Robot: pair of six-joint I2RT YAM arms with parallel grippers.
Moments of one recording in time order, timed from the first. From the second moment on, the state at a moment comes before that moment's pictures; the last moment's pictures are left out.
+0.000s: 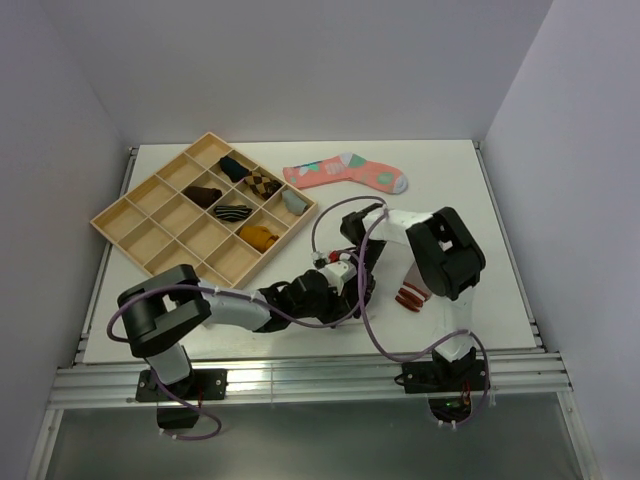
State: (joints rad) left arm -1.12 1.70 0.69 0.45 0.08 -0.47; right arm 0.53 1.99 1.22 -1.15 -0.68 -0.77
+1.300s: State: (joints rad) left arm -0.91 1.87 0.89 0.23 0.55 -0.81; right arm 0.39 1.06 0.65 -0.72 -0.56 -0.93
